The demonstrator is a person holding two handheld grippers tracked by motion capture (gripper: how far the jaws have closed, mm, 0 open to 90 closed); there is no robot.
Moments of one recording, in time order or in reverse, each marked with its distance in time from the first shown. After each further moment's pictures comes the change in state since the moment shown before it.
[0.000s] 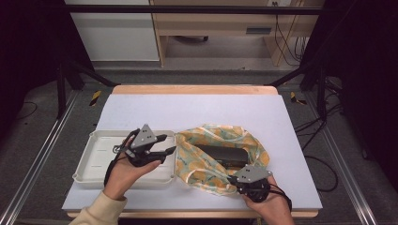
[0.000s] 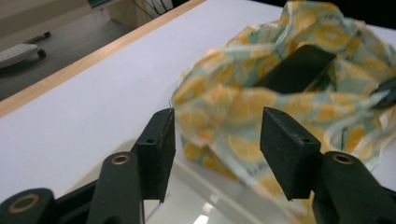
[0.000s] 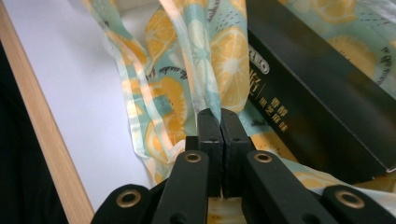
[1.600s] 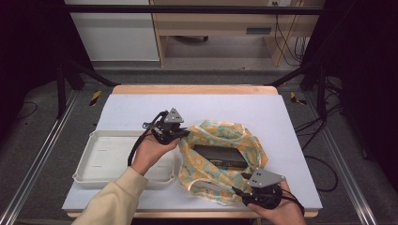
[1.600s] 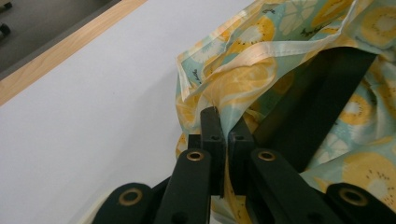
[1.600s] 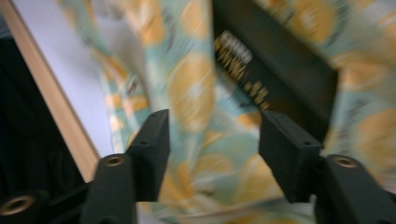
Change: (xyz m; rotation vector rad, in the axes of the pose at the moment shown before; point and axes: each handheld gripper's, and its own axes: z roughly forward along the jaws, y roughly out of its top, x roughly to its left) left arm 0.015 0.034 0.070 0.149 -0.059 0.029; right arm 0.000 -0.002 -0.034 -0.005 -0.032 0.030
